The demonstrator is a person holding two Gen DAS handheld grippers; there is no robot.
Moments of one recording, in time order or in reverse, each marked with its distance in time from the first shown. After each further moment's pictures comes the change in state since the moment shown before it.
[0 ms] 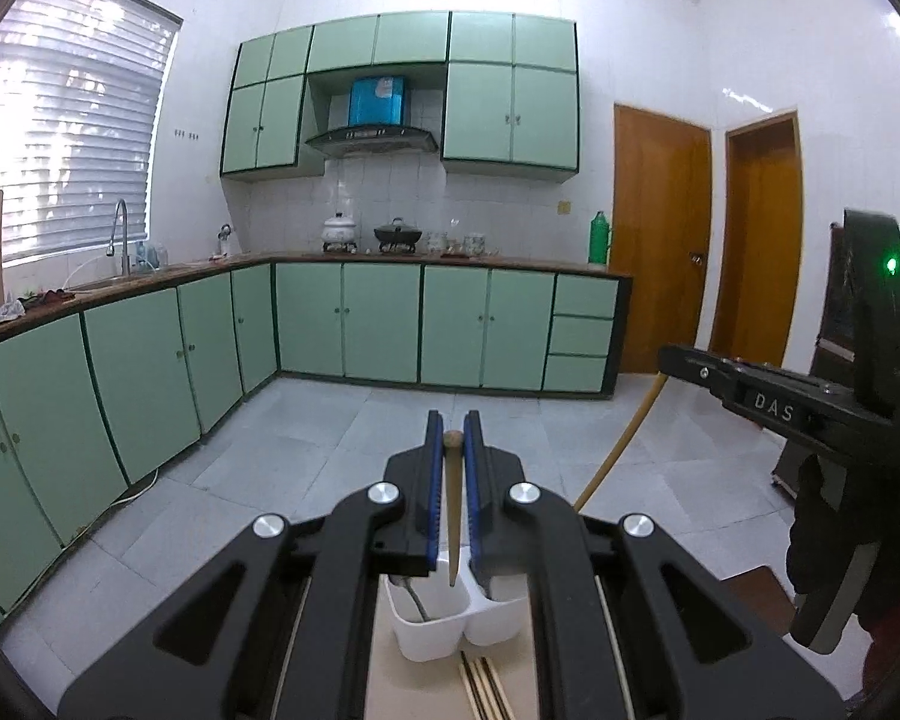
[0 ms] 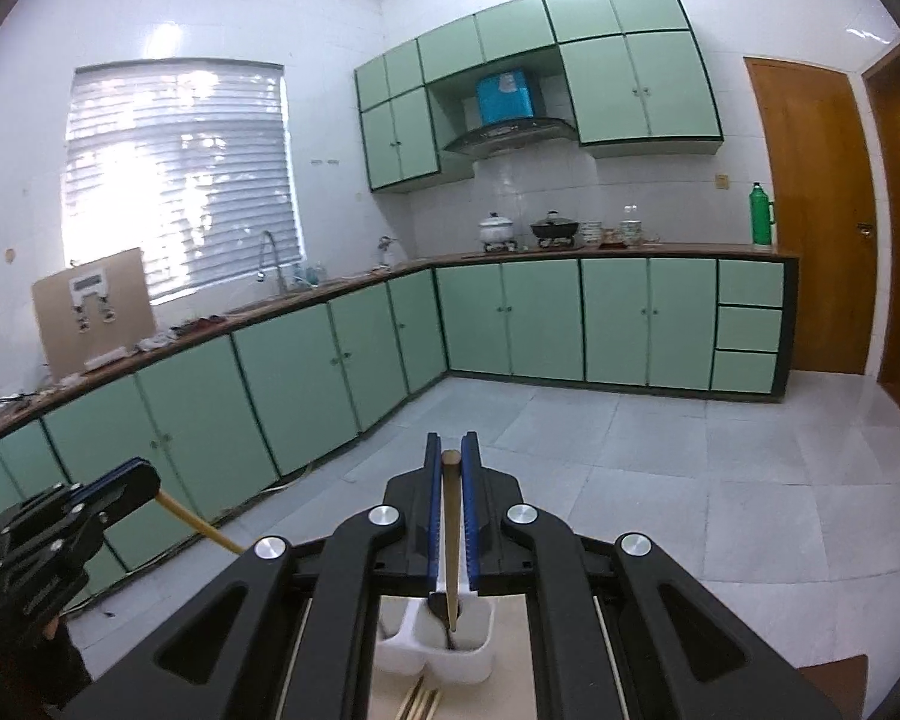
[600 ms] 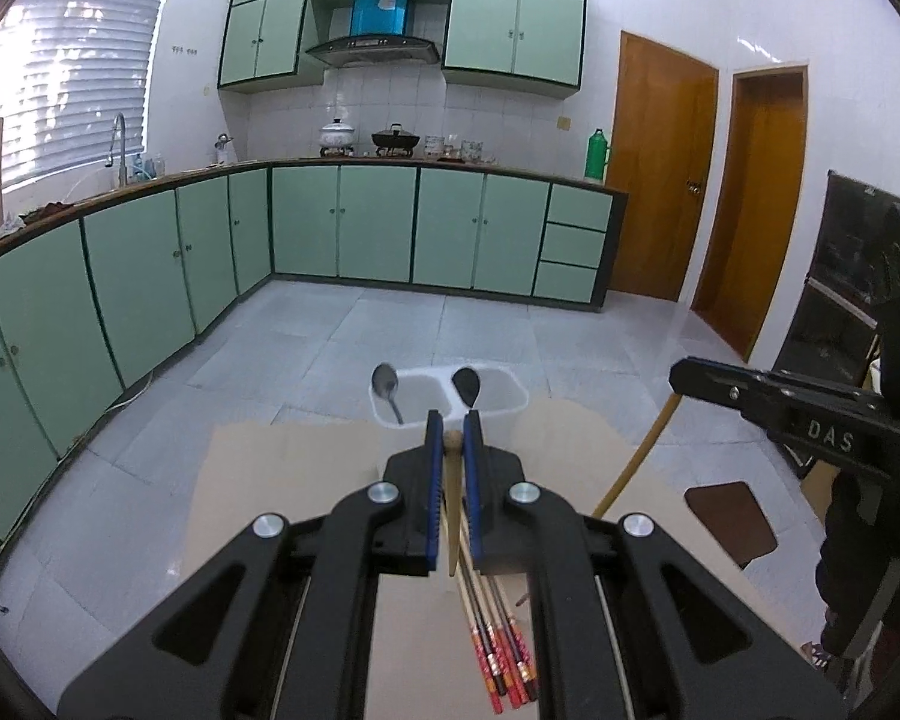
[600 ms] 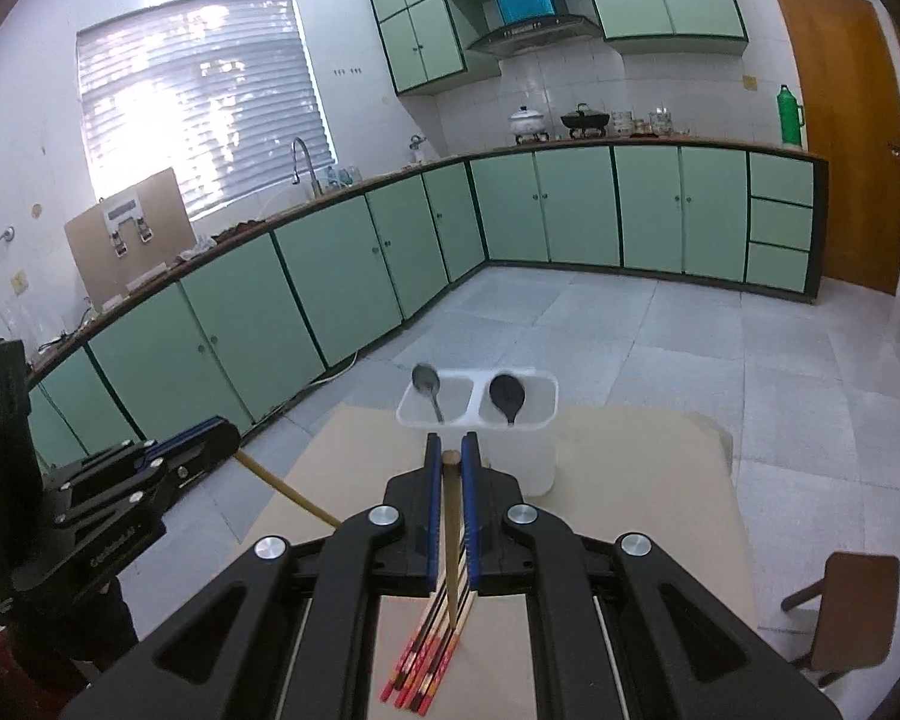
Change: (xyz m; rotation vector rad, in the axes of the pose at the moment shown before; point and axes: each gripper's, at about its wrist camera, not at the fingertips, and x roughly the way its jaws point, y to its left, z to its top) left arm -0.053 0.009 -0.091 -0.045 0.201 -0.036; right arm -0.067 0.019 -0.102 0.041 0.221 0.123
